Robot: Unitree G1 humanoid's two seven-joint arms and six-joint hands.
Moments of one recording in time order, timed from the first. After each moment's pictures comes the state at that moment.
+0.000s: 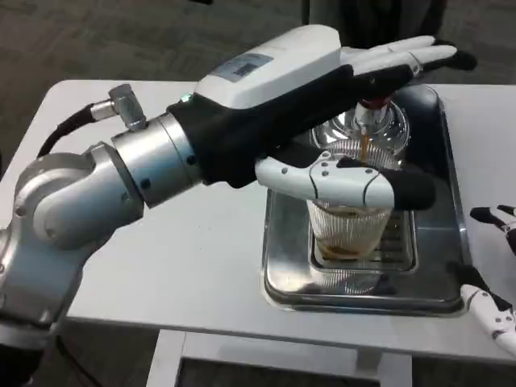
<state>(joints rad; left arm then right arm) -0.82 0.56 -0.16 -0.14 0.16 -0.28 -0.61 0.24 -0.24 -0.17 -0.93 -0.74 0.35 0.44</state>
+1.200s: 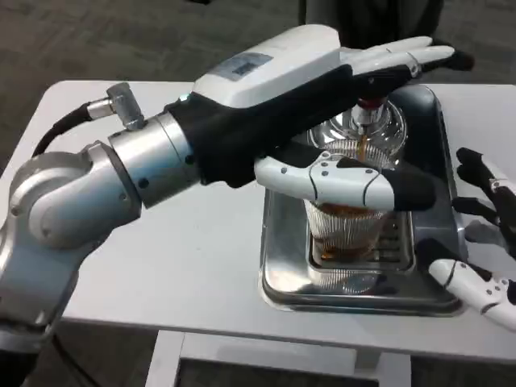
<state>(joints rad) -0.82 0.58 -0.16 -0.17 0.16 -0.24 -0.62 0.16 -0.27 -0.22 -0.80 -0.23 0.24 0.31</state>
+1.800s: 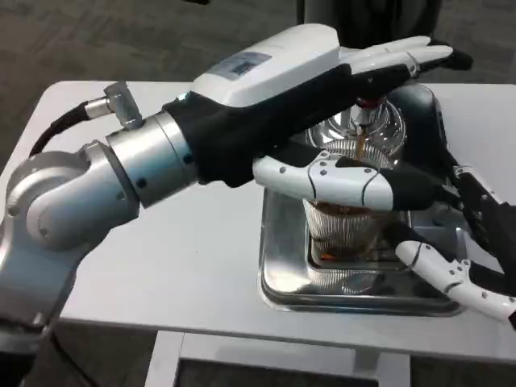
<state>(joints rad) -0.82 0.59 -0.16 -0.18 0.16 -0.23 -0.62 0.05 -0.28 -0.10 -0.69 -0.23 0.23 0.23</state>
